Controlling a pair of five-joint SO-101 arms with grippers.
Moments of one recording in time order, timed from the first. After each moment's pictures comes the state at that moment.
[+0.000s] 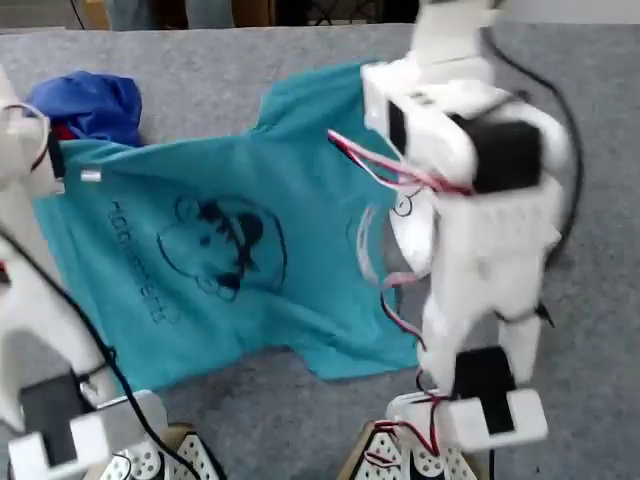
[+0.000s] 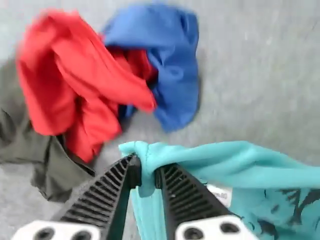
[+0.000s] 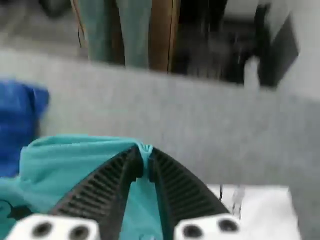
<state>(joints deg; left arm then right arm) -24.6 -16.1 -29.4 100.7 -7.8 -10.2 -6.6 -45.4 88.7 -0.4</state>
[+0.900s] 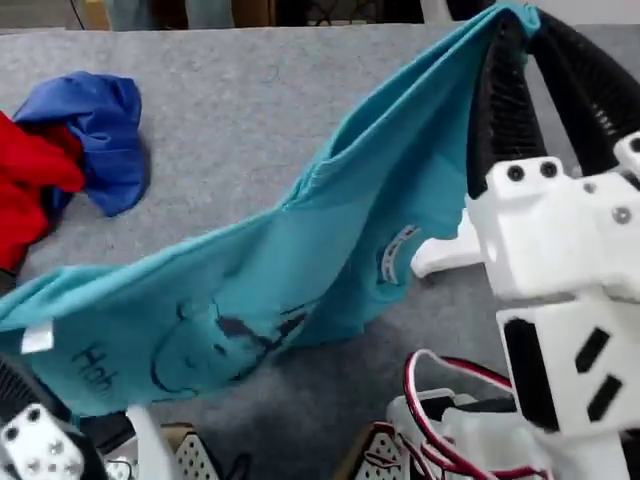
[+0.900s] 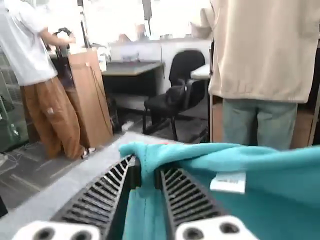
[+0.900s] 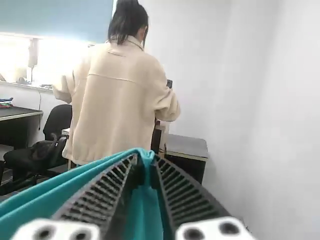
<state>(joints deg) -38.4 -74.2 -15.7 100.8 -7.7 -10.2 -18.5 -73.4 86.5 5.4</state>
